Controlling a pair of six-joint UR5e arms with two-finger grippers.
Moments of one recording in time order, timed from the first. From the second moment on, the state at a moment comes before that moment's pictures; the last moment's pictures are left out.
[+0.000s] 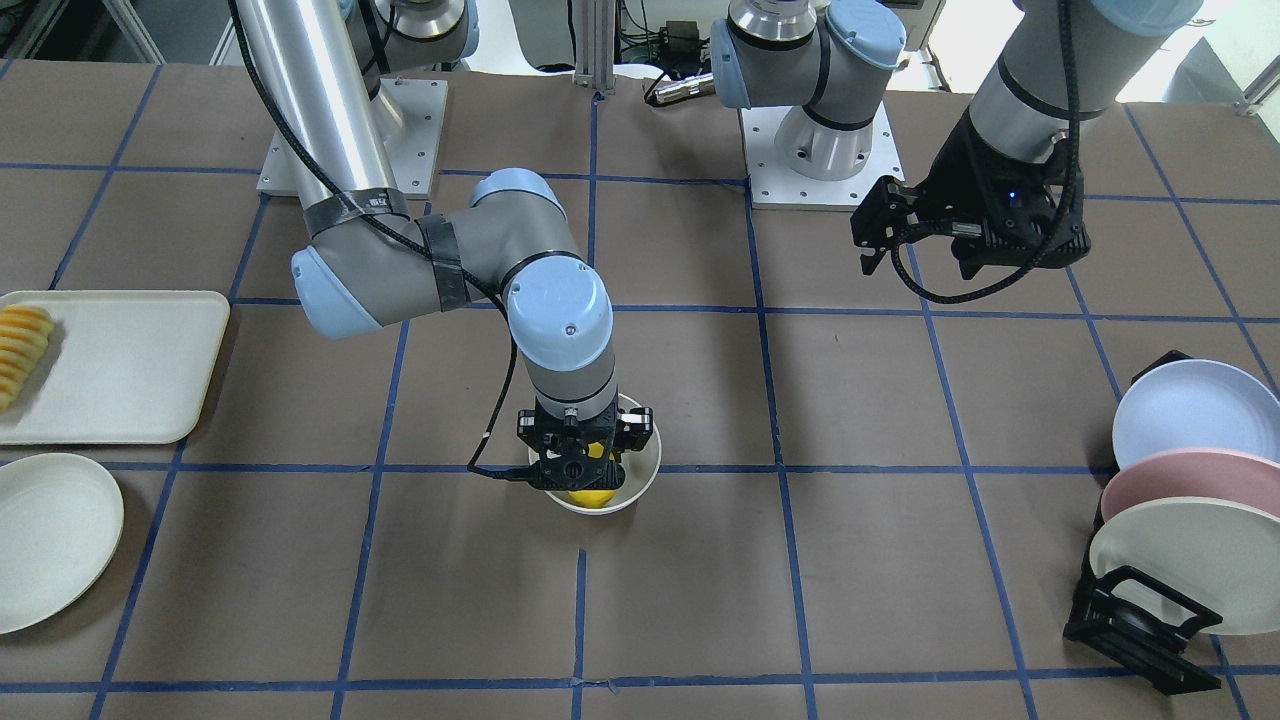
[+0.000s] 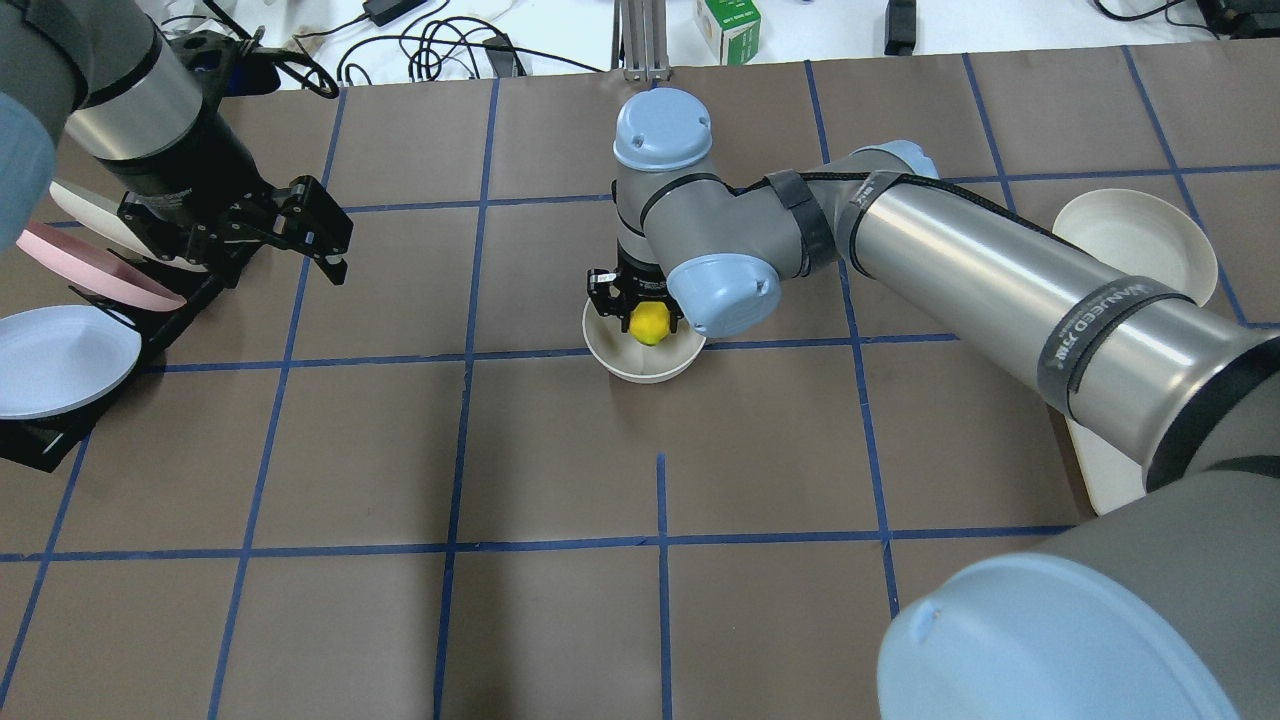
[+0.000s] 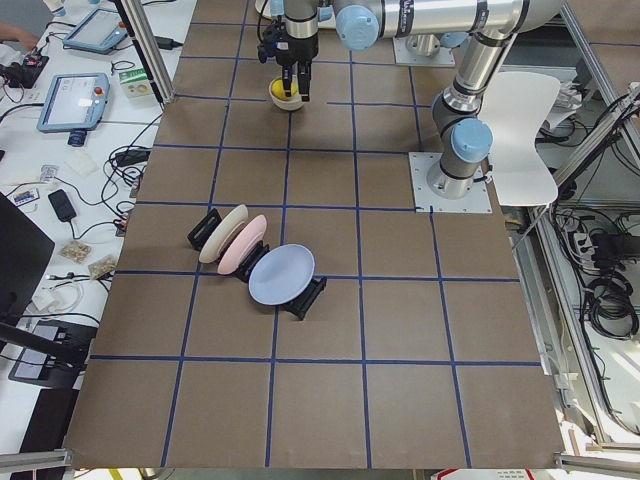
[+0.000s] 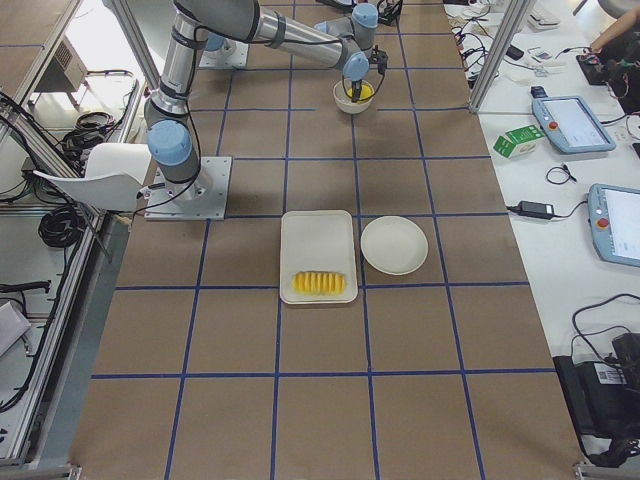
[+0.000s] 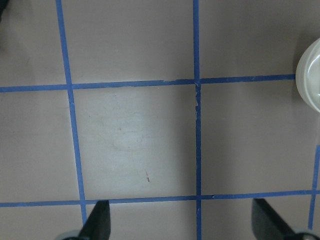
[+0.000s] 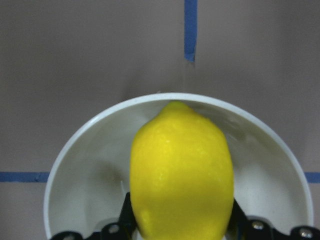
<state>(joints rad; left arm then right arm) -1.46 -1.56 -1.62 -1.59 1.57 0.14 1.94 -1.02 1.58 -2.13 -1.49 0.38</state>
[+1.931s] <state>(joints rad) -1.54 -1.58 -1.64 -1.55 1.57 0.14 1.77 -1.54 1.57 -1.74 -1.53 0.26</state>
